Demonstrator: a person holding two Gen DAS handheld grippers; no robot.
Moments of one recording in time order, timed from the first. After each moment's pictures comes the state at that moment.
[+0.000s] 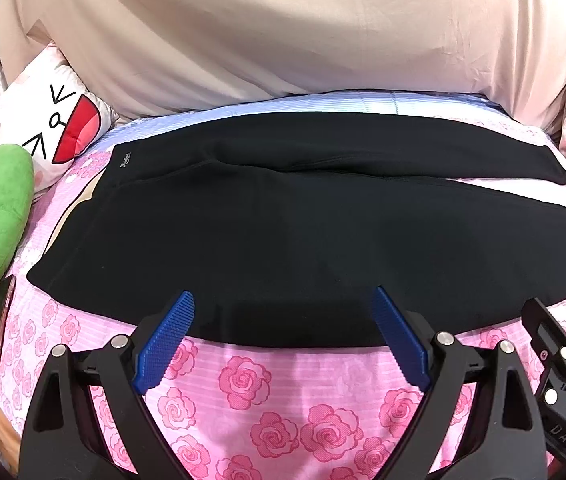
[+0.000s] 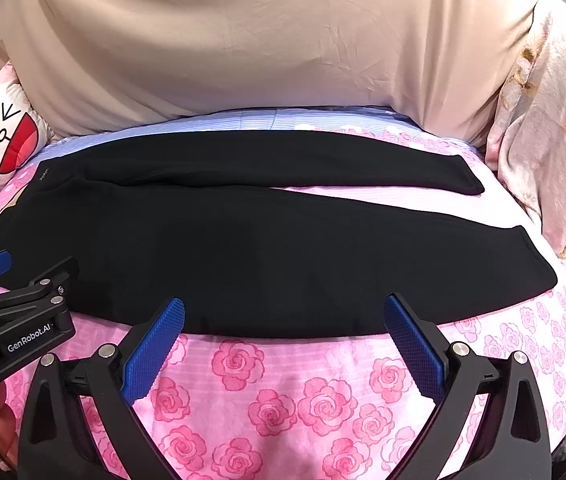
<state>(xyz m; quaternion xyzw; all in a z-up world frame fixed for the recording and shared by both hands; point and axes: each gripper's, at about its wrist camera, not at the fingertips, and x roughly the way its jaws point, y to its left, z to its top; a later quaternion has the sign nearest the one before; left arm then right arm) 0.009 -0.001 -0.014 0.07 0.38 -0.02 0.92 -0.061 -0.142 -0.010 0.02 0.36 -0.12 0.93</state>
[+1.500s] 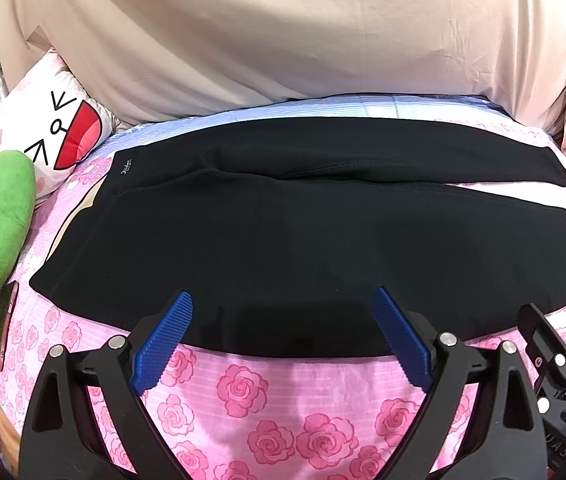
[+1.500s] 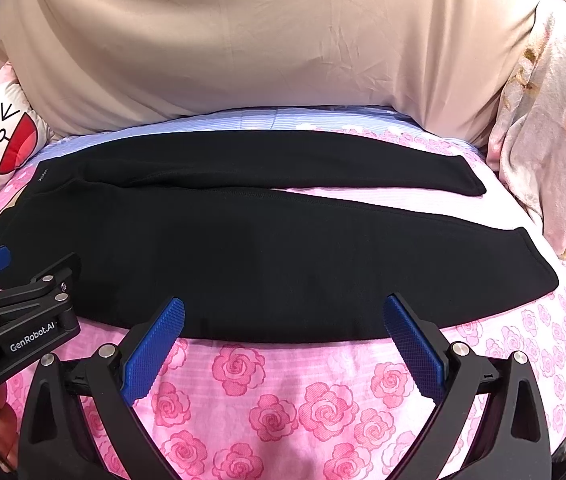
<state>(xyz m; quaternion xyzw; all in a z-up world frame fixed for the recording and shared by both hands) 0.012 -0.009 -0.007 0.08 0.37 -0.02 0.92 -0.059 -0.145 -0.009 0.02 0.36 -0.11 0.93</state>
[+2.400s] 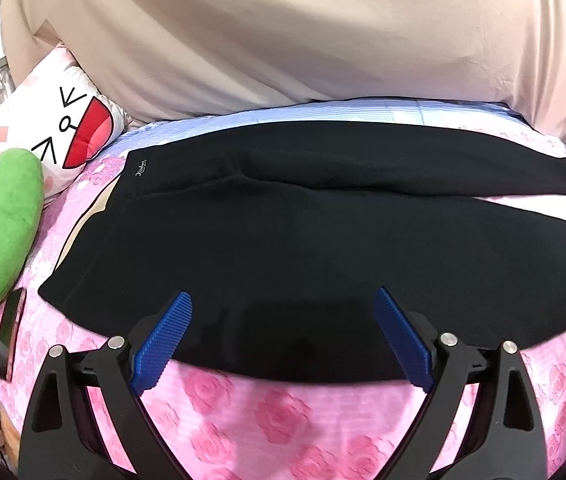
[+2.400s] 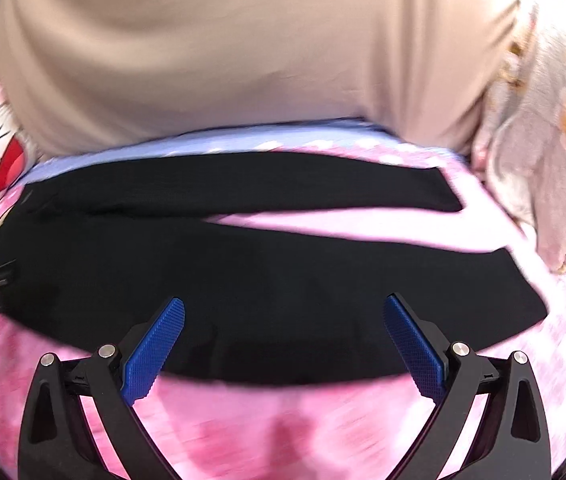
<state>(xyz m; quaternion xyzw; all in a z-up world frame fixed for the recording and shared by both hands) 0.042 0.022 -0.002 0.07 0.38 0.00 0.92 -0.048 -0.248 0.001 0.03 0.33 -0.12 0.94</state>
